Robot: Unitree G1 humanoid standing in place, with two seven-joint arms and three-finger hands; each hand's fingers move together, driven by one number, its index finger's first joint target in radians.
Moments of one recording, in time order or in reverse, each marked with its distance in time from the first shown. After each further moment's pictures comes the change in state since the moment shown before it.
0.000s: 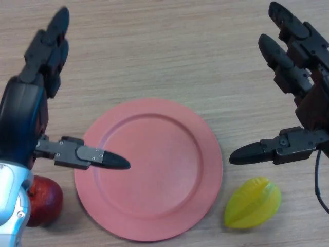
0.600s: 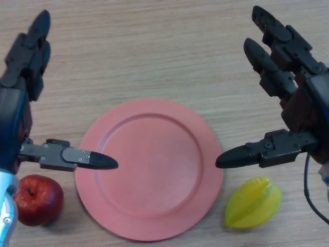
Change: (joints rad) left arm 0.014 0.003 0.061 -0.049 -0.009 -0.012 0.015; right arm -0.012 0.023 0.058 -0.023 -0.030 0.040 -0.023
